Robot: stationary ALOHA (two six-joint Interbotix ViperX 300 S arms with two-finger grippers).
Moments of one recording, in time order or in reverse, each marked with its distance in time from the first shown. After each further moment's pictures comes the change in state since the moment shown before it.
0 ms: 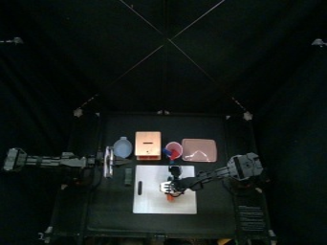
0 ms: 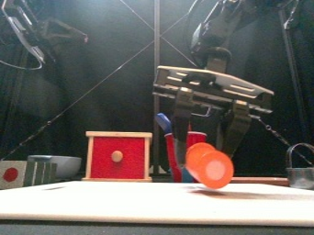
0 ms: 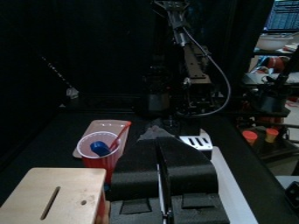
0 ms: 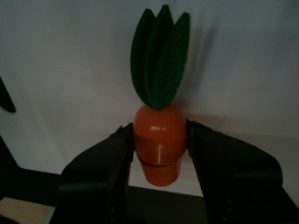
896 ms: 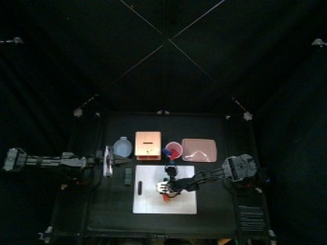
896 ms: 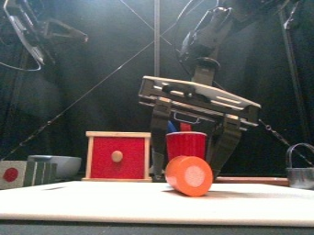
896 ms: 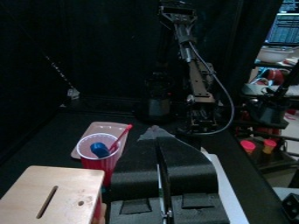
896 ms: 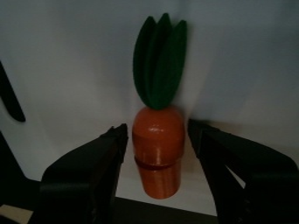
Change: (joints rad) left arm -0.014 0.000 0.005 -0.051 -0.034 -0.002; right arm -0.008 0.049 -0.035 -0.041 -0.015 0.014
